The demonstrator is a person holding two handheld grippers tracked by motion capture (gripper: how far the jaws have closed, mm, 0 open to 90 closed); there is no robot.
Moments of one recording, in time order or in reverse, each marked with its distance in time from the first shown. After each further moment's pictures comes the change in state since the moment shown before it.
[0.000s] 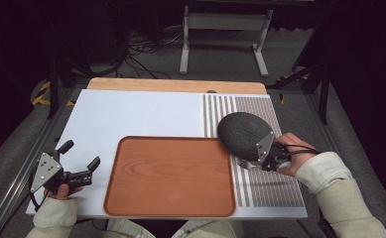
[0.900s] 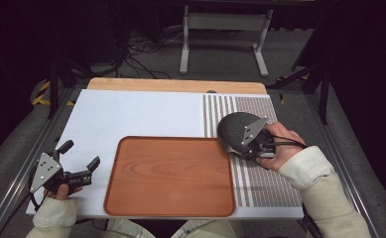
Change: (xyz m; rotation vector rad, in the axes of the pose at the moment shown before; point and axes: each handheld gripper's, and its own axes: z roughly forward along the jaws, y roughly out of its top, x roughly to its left) left arm 0.000 0.000 0.000 -0.004 0.000 0.002; right arm 0.001 0.052 -0.027 -0.215 -0.082 0.220
